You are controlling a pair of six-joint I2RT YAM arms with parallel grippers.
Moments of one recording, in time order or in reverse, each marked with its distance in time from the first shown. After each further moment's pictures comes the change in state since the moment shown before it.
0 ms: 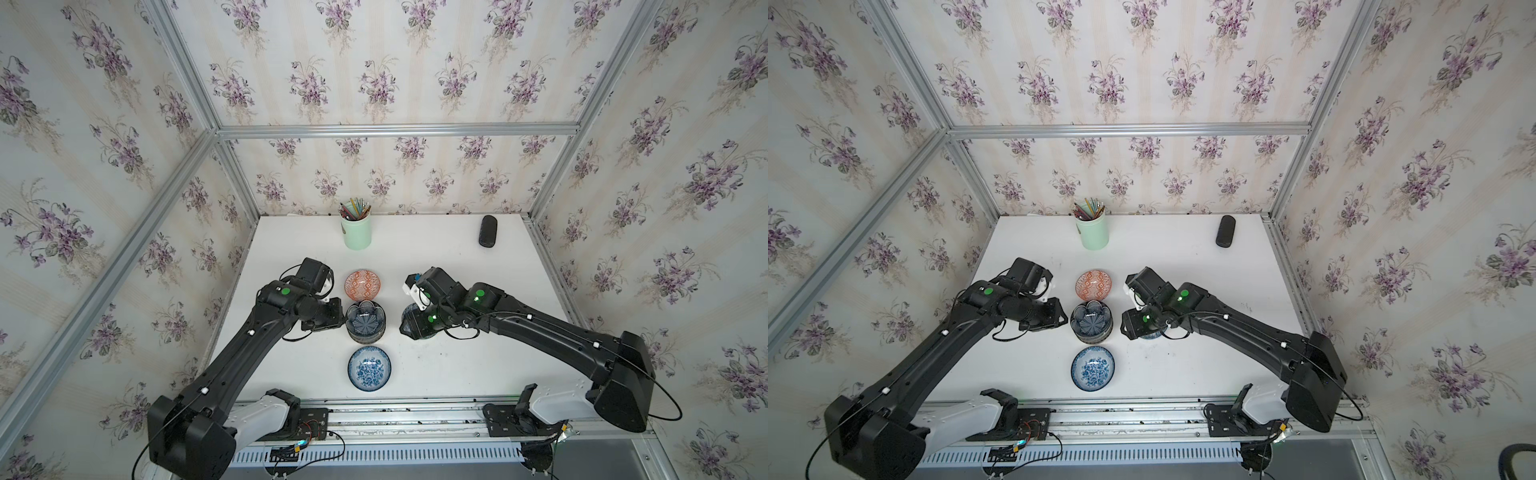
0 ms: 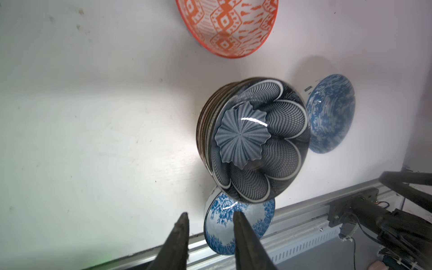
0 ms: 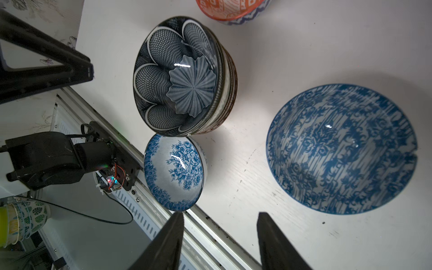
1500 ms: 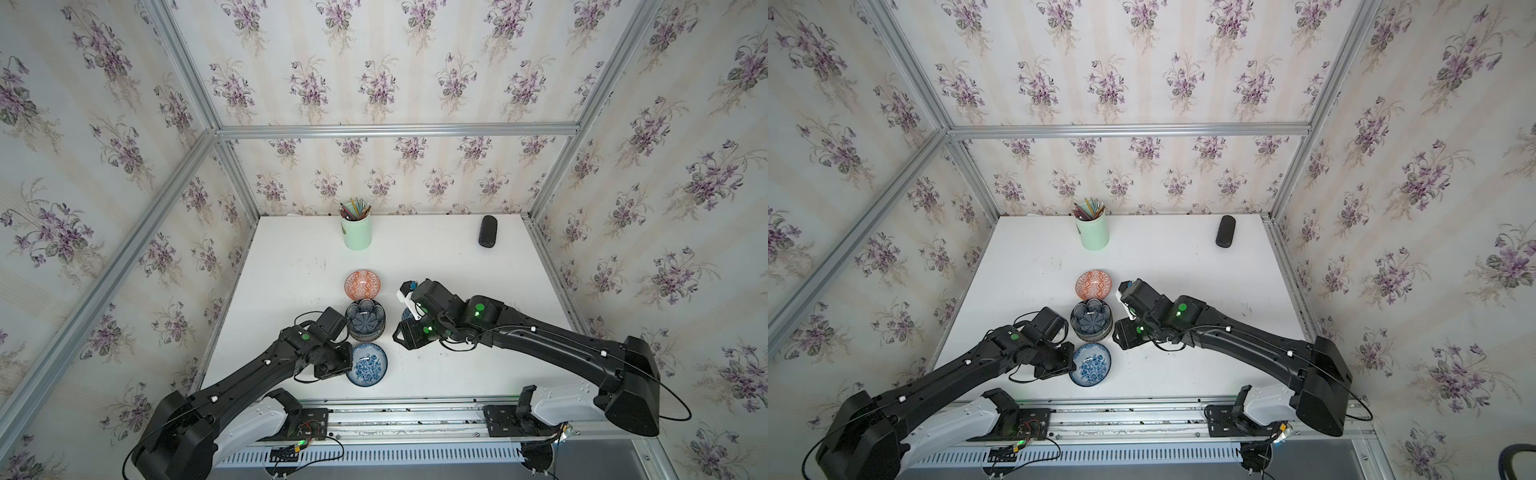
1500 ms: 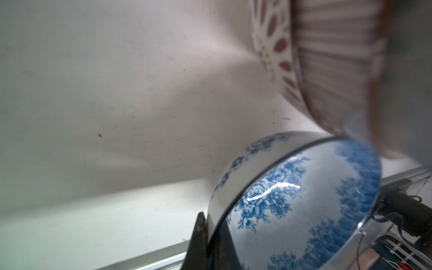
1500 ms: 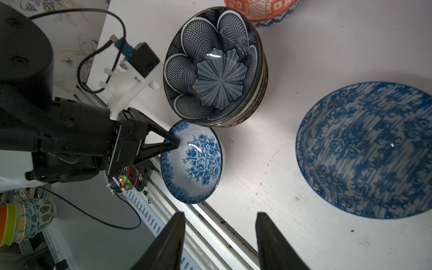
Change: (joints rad) left arm -0.242 -0.098 -0.447 0.286 0.022 -0.313; right arm 0.094 -0.047 -0.026 0.067 0.072 0.075
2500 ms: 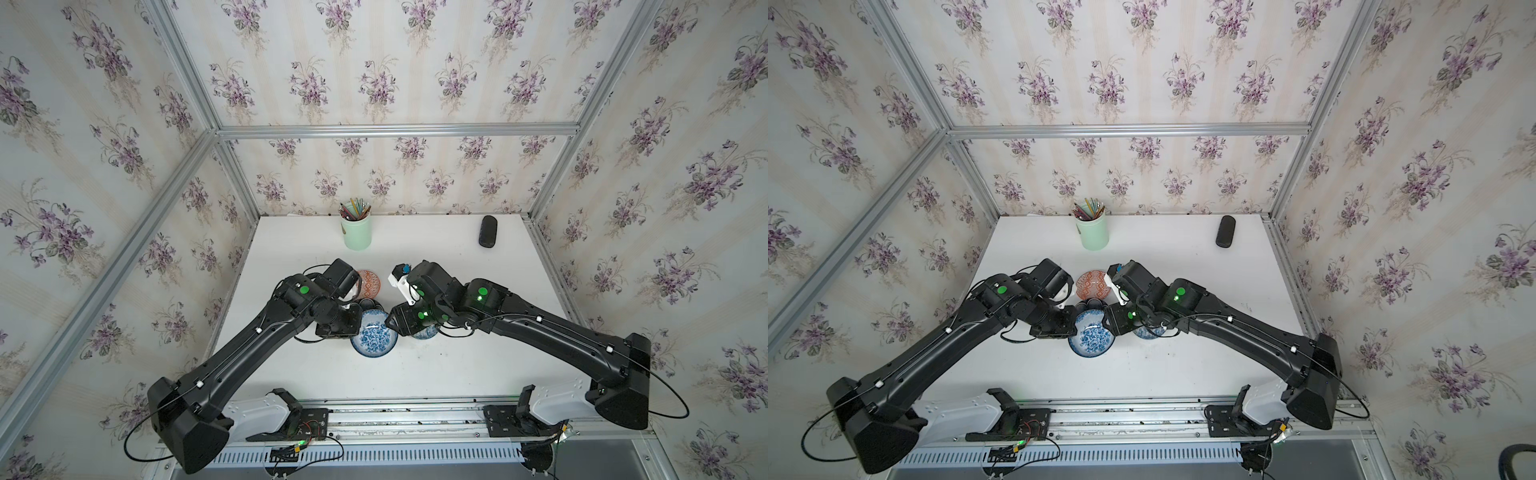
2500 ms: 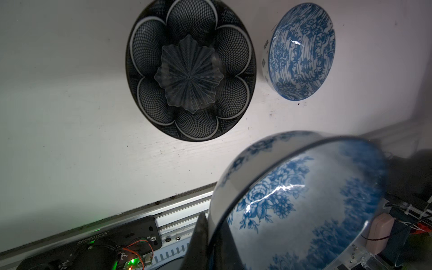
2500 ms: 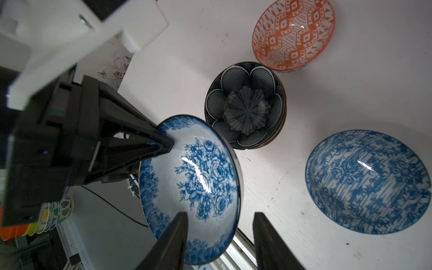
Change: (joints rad) left arm -0.040 0.232 0.697 -0.461 -0.067 0.229; right arm 0.000 0.068 0.251 -0.137 -0.005 -0.055
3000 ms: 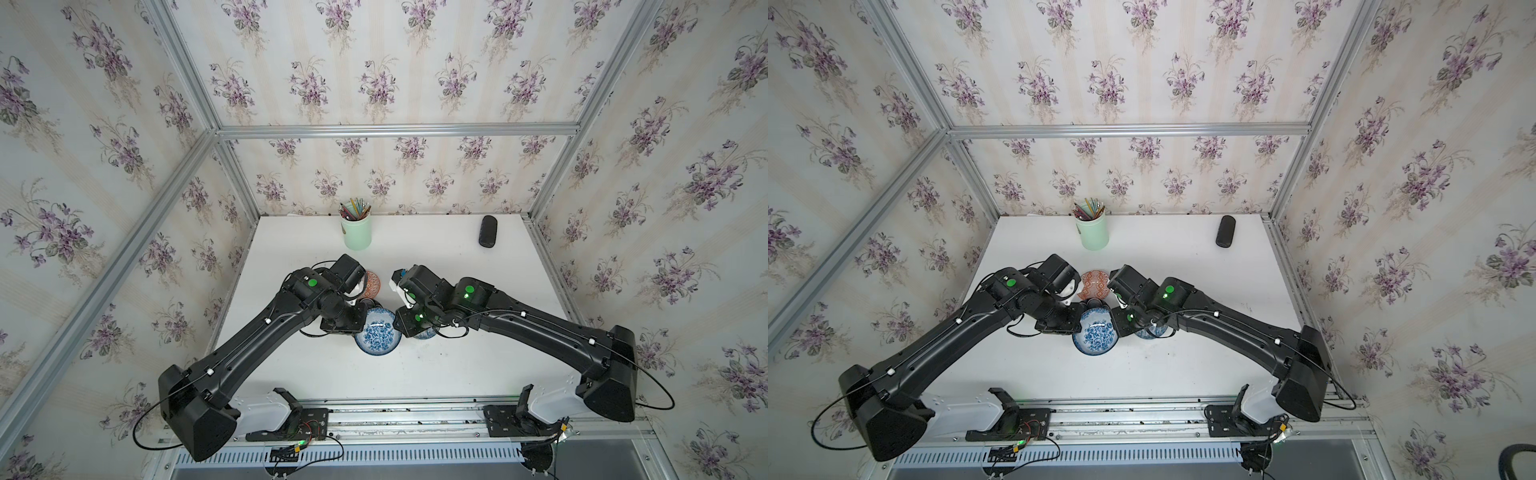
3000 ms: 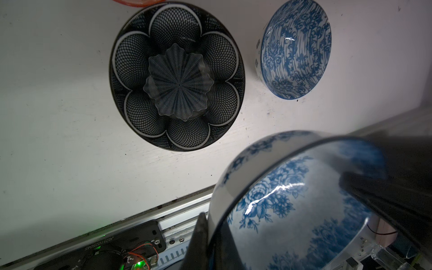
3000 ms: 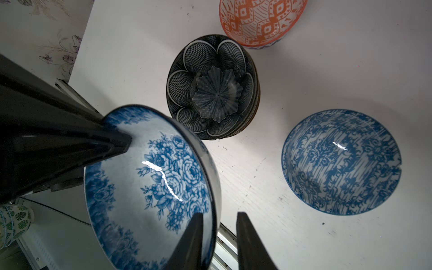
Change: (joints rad) left arm -0.010 0.036 0.014 -0.004 0.005 0.039; right arm 0.002 0.071 0.014 -0.070 0.068 -0.003
